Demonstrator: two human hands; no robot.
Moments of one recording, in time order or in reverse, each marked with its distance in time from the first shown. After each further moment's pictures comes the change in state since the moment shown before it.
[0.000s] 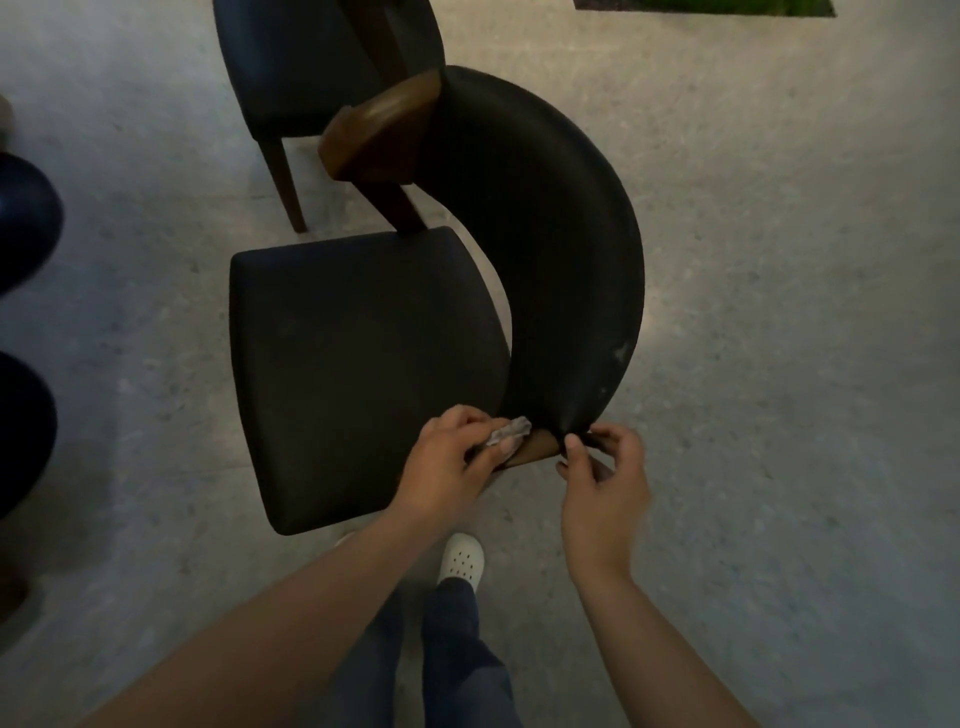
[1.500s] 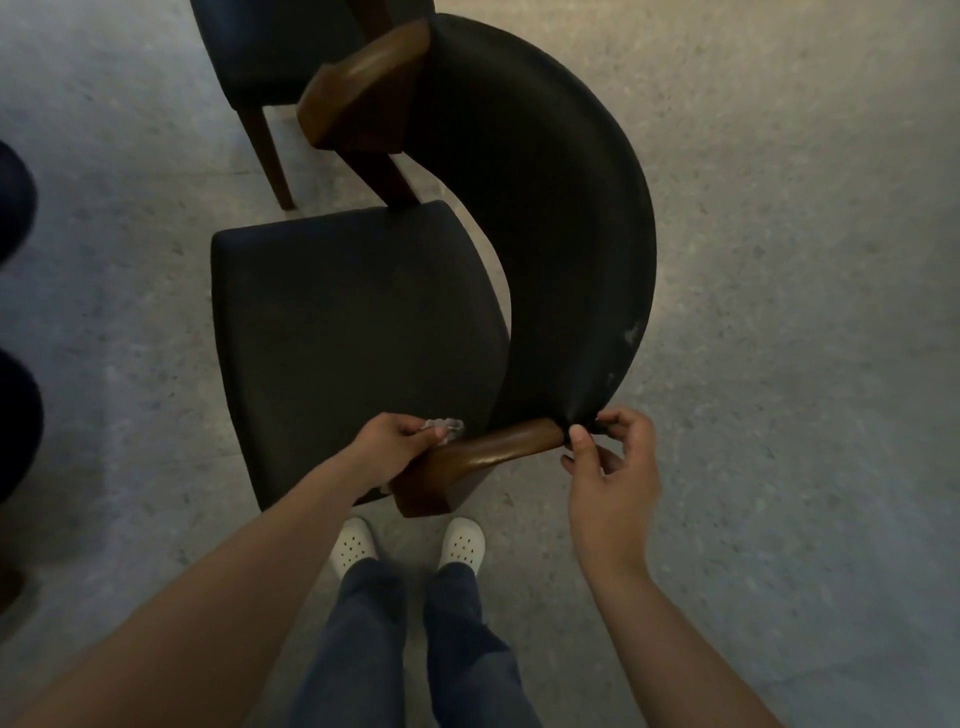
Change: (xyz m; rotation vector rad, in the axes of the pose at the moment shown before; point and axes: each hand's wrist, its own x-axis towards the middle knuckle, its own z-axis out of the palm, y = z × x) left_hand 0.033 -0.045 -0.036 -0.065 -0.351 -0.610; right_hand 0.007 0.011 -0.001 0.019 -0.052 -0.042
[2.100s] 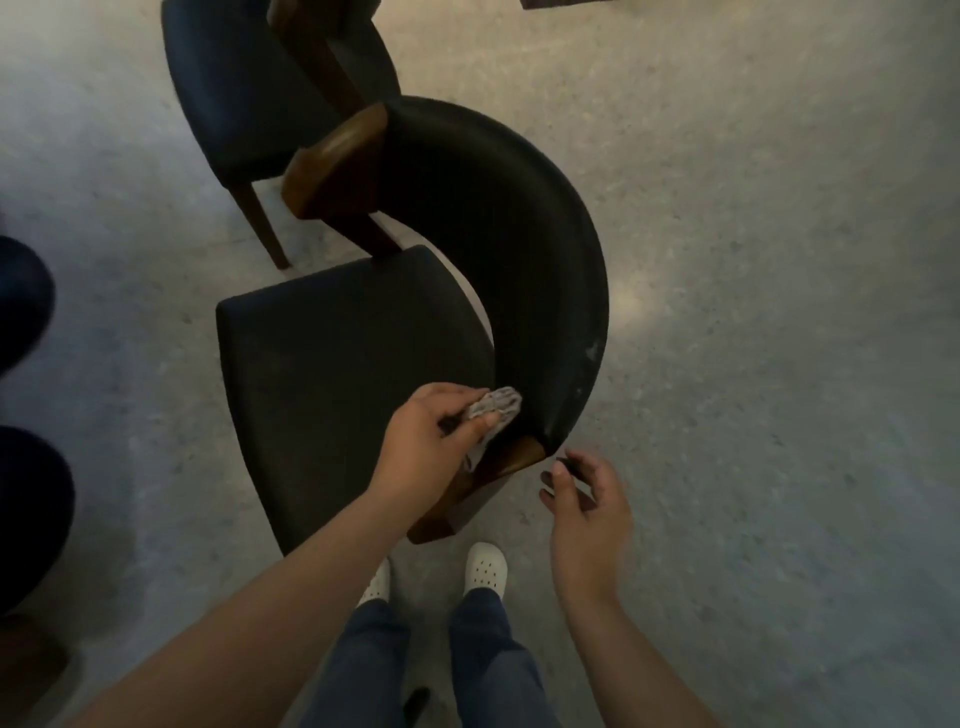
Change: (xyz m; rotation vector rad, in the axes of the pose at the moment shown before) left_hand -0.066 0.062 0.014 -0.007 0.333 0.637; right_hand -0.030 -0.008 0.002 0.199 0.062 0.223
